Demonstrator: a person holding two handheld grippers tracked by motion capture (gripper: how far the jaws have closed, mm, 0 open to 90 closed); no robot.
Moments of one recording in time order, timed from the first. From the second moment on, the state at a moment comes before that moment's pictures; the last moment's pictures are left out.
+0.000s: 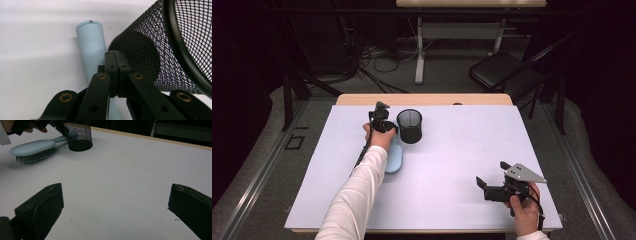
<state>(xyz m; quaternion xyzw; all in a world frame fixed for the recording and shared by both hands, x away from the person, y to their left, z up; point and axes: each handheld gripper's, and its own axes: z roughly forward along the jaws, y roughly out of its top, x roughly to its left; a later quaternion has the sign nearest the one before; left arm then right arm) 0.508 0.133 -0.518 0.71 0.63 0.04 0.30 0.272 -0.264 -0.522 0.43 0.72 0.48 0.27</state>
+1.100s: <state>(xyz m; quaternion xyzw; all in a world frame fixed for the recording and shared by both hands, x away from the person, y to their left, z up) 0.508 0.158 -0.521 0.71 0.66 0.10 0.23 0.272 -0.263 -0.523 0.42 0.72 0.48 0.27</state>
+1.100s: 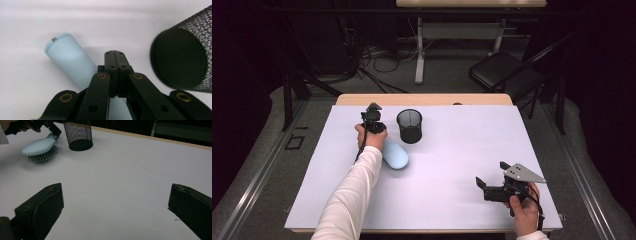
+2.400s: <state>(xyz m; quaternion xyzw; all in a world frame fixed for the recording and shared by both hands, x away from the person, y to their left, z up) 0.481 0.191 -0.523 0.78 0.59 0.05 0.19 0.272 -0.261 -0.524 0.42 0.72 0.48 0.27</state>
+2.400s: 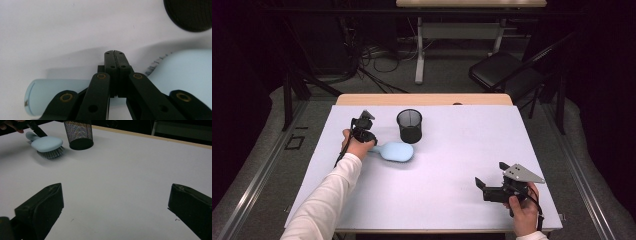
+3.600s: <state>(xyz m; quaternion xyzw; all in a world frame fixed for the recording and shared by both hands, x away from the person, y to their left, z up) 0.456 0.192 -0.527 0.81 0.55 0.04 0.19 0.272 -0.258 -0.524 0.42 0.72 0.48 0.26</state>
